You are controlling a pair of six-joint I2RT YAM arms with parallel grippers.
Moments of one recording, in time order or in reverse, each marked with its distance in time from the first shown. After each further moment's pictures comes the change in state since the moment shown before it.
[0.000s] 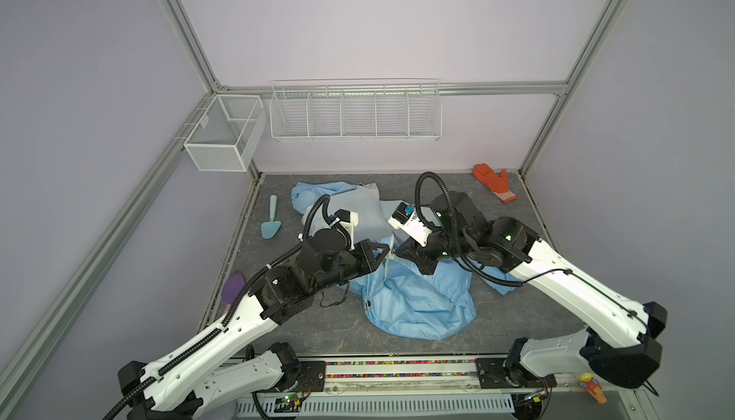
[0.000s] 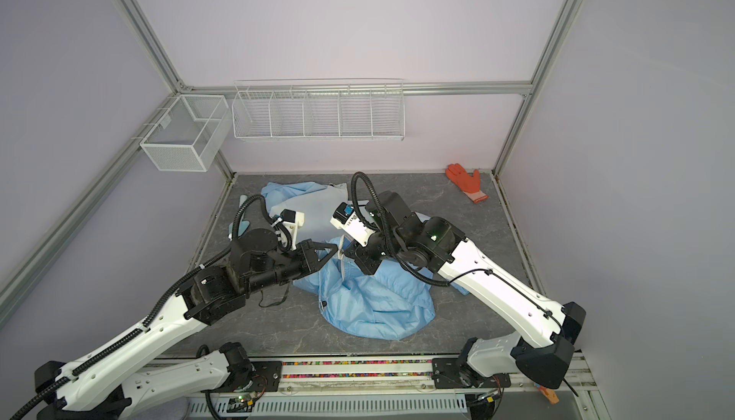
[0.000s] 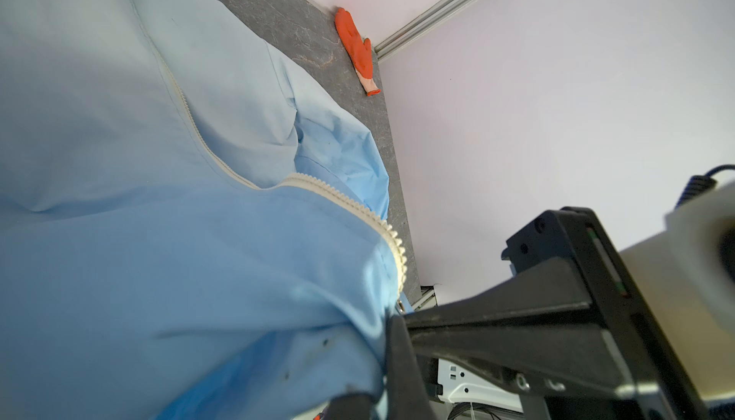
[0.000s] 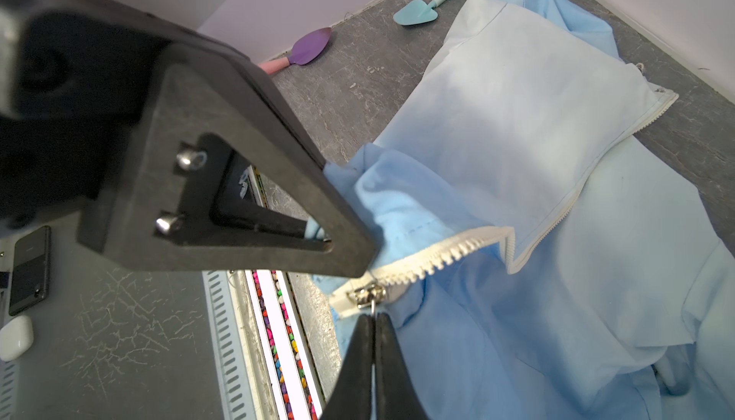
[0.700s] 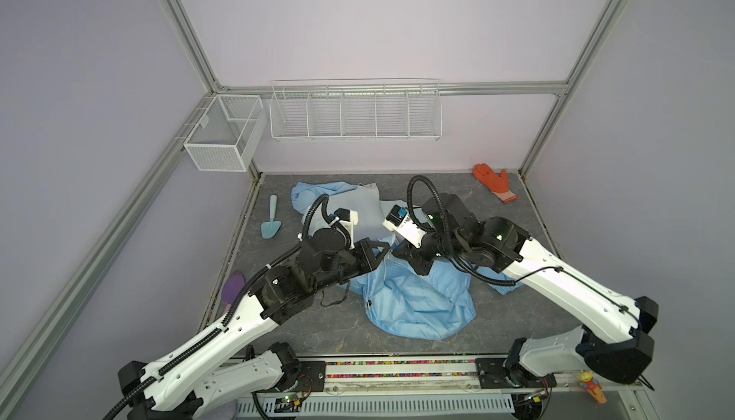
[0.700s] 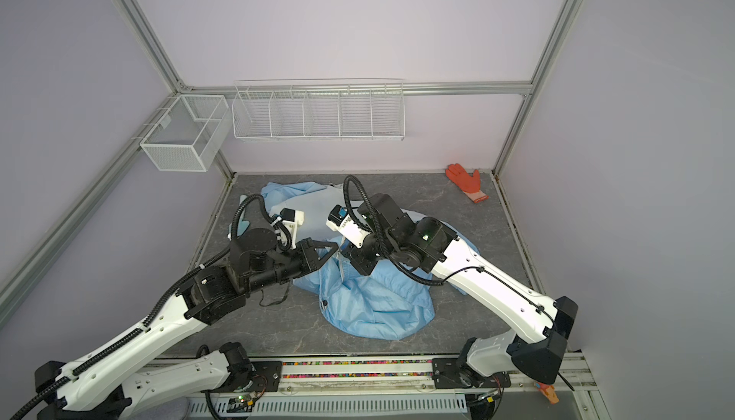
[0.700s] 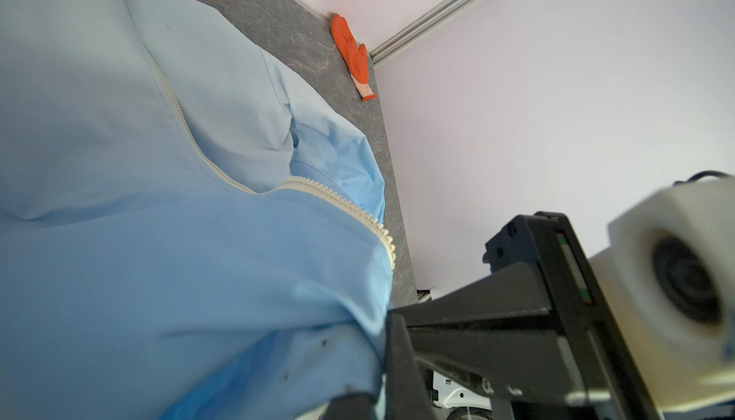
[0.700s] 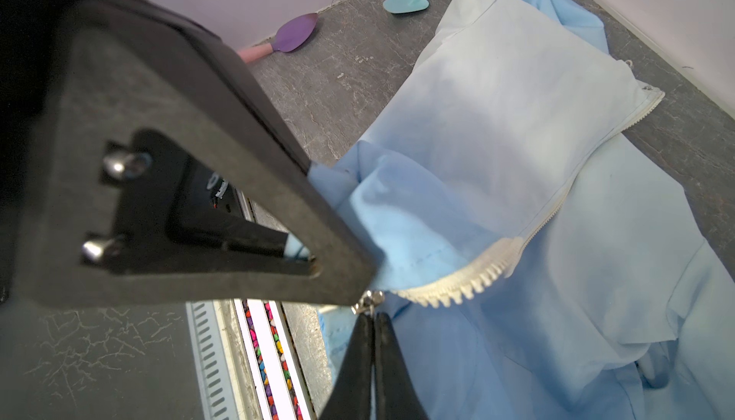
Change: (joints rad) left arm -0.001 -0.002 -0.001 0.022 0.003 -0.005; right arm 0.008 0.026 -0.007 0.017 0.046 -0.008
